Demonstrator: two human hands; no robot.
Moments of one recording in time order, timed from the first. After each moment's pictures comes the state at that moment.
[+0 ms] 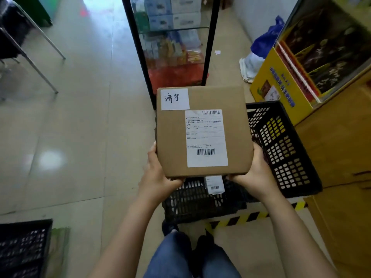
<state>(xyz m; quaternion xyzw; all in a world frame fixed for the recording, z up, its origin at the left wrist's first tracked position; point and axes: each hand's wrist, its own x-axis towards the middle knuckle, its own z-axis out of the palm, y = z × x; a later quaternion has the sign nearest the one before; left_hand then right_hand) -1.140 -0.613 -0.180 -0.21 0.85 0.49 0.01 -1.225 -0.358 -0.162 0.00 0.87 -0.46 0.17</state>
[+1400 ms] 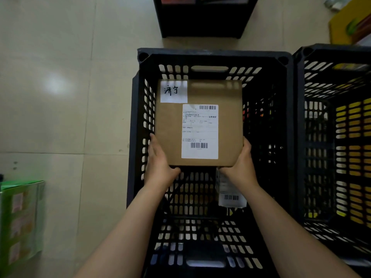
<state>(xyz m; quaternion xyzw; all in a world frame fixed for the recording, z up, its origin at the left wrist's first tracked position) -1.266 -0.626 -0.517 -0.41 0.81 0.38 0.17 -1.365 -0.427 -0.534 0.01 0.84 -0.44 0.31</state>
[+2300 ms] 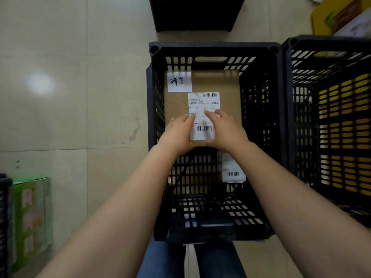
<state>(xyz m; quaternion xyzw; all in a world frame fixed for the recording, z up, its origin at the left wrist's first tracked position) -1.306 -0.646 -0.451 -0.10 0.92 0.26 0.28 -1.377 -0.502 -0.452 -0.25 0.91 -0.04 0.33</state>
